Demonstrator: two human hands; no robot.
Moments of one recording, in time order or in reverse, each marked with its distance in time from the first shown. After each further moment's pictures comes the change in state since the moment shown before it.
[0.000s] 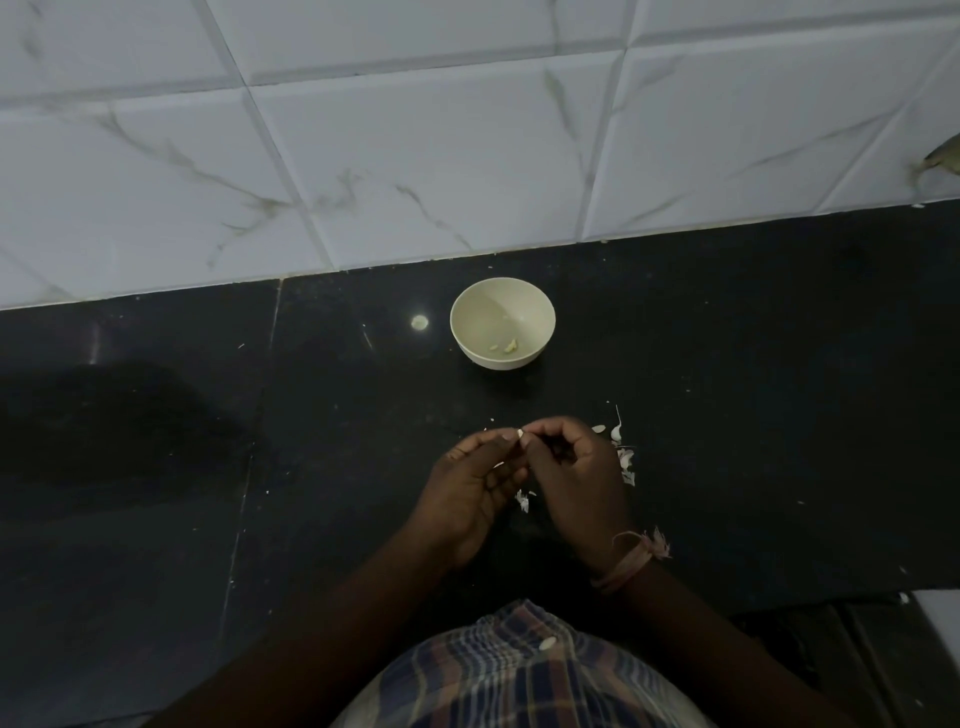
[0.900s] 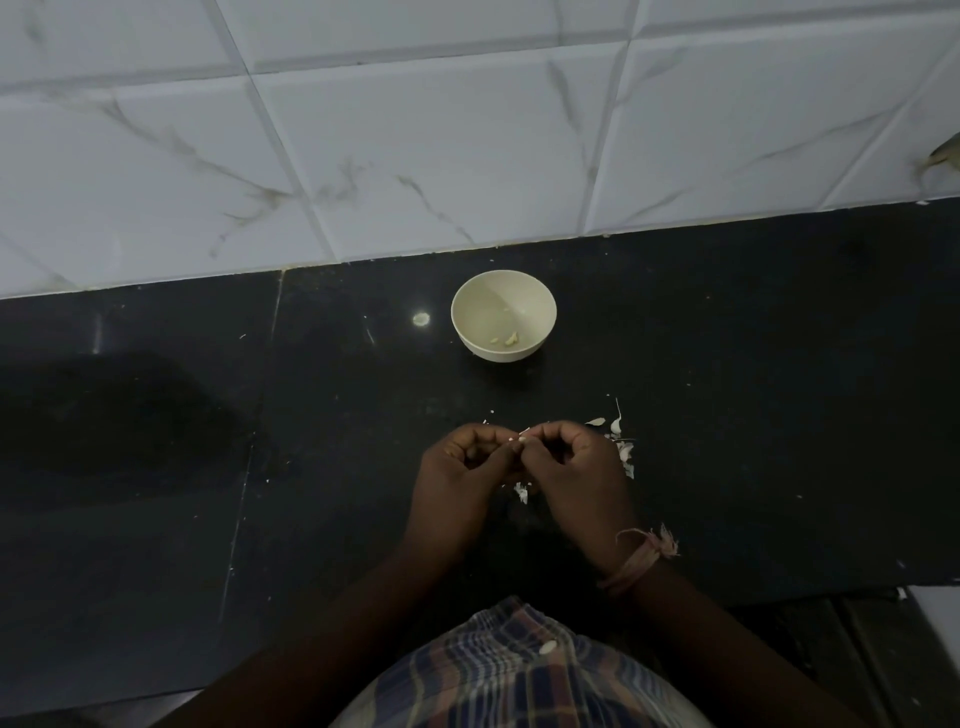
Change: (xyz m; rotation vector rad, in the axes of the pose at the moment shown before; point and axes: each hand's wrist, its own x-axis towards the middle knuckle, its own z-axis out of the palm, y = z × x) left_hand -0.025 -0.003 -0.005 0.566 0.072 0.419; right_hand -0.012 -0.020 -0.004 0.011 -0.043 0.181
